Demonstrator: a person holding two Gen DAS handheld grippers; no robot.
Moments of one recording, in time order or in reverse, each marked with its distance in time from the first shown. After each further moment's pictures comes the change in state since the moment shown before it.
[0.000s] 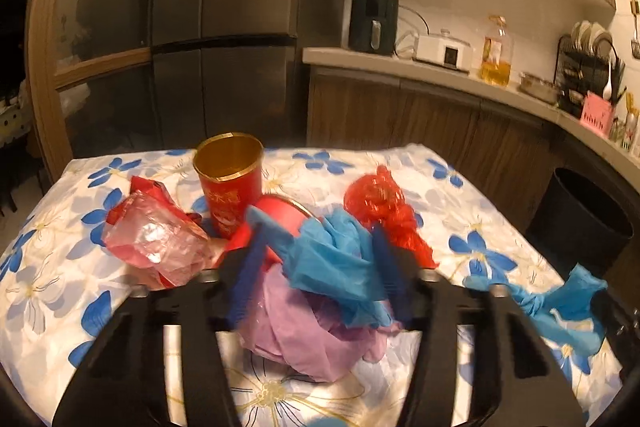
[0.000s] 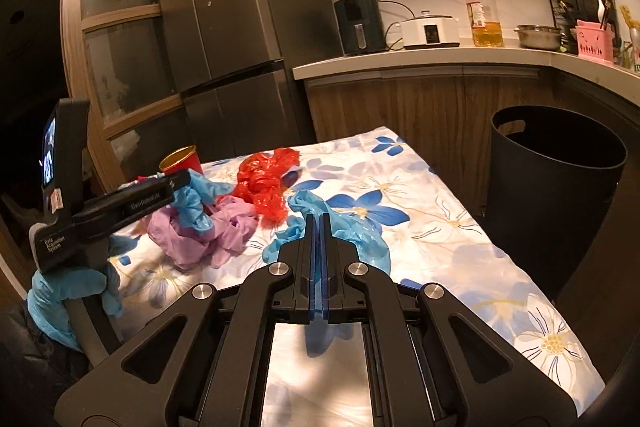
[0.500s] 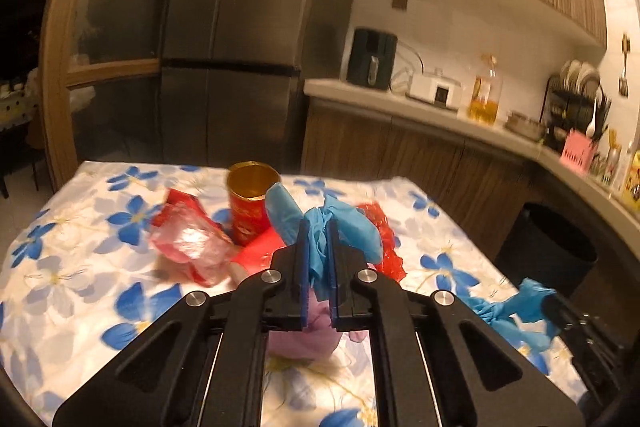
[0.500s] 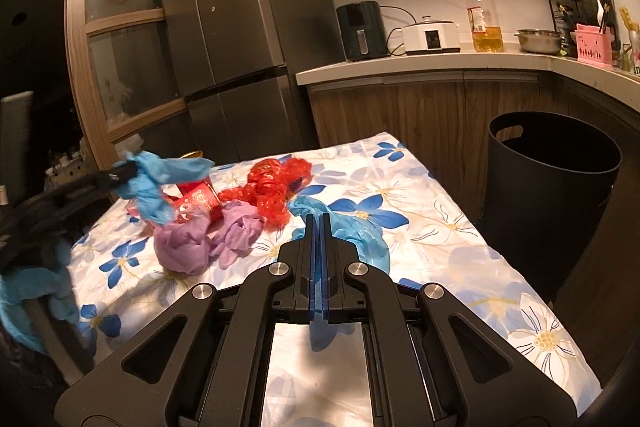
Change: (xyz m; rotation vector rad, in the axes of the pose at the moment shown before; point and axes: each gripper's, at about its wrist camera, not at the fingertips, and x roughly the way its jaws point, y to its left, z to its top) left arm -0.079 0.023 0.001 -0.092 -0.126 -0.039; right arm -0.015 0.003 0.004 -0.008 -0.019 0.014
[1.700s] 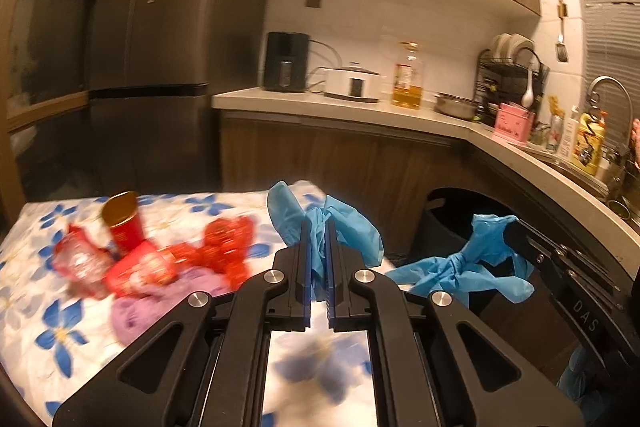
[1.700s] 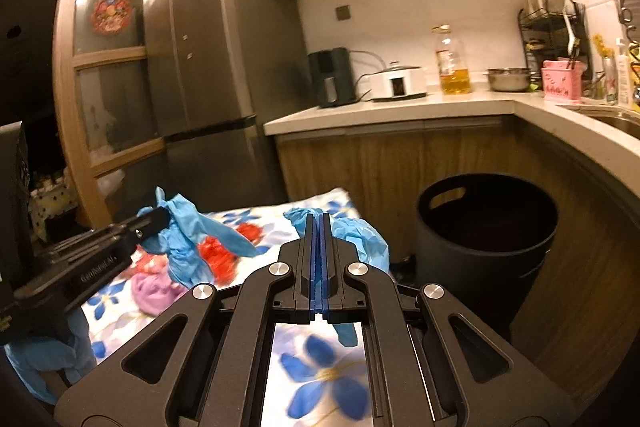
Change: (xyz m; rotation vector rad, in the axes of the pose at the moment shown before) left arm -0.002 -0.149 0.003 0.158 0.007 -0.211; right arm -0.057 -0.068 0.060 0.005 -0.138 -0.089
